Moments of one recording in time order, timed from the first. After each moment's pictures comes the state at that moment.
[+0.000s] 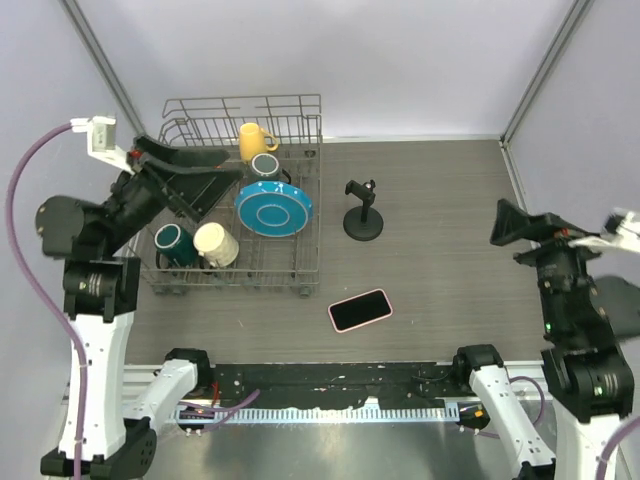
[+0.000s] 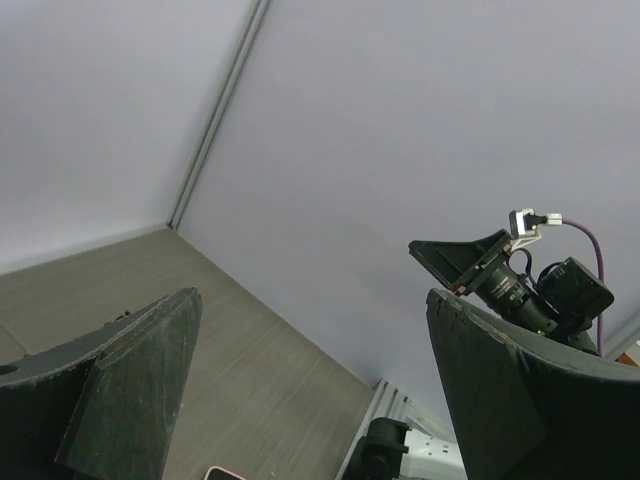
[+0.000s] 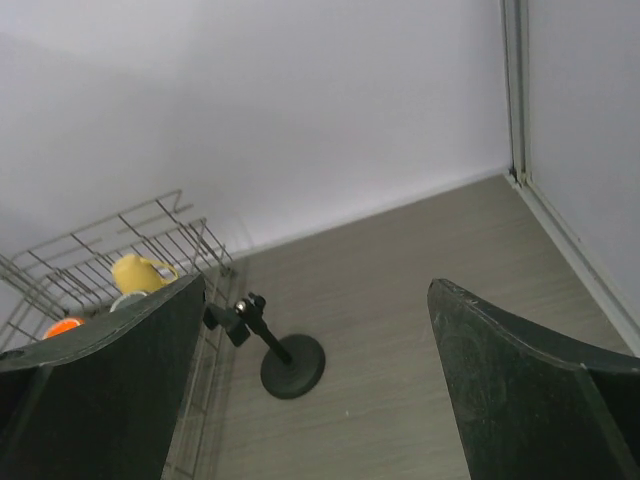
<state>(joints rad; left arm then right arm) -0.09 0.87 1.40 -0.02 0.78 -0.87 0.09 0.45 1.23 -0.59 0.20 0.34</state>
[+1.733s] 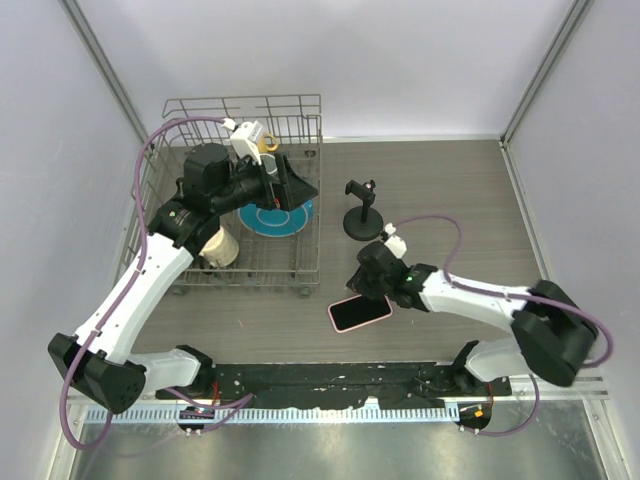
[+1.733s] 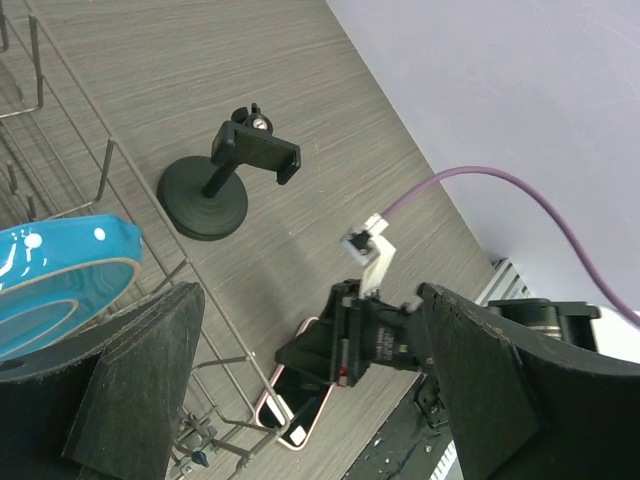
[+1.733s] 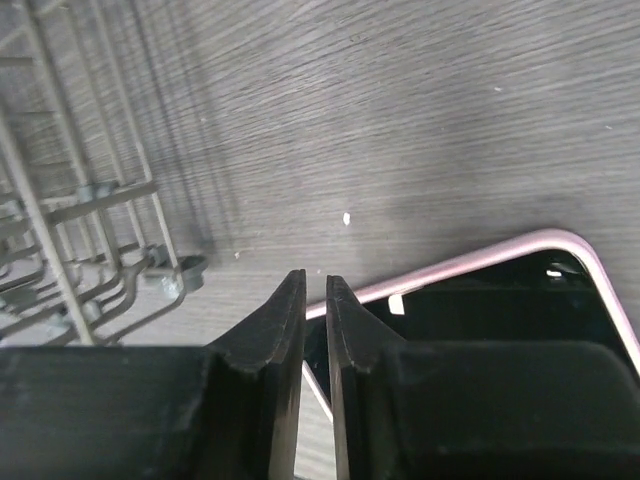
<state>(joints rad) -0.47 1.23 1.34 -0.38 0.39 -0.47 0.84 1.29 0.65 -0.19 0.21 1.14</state>
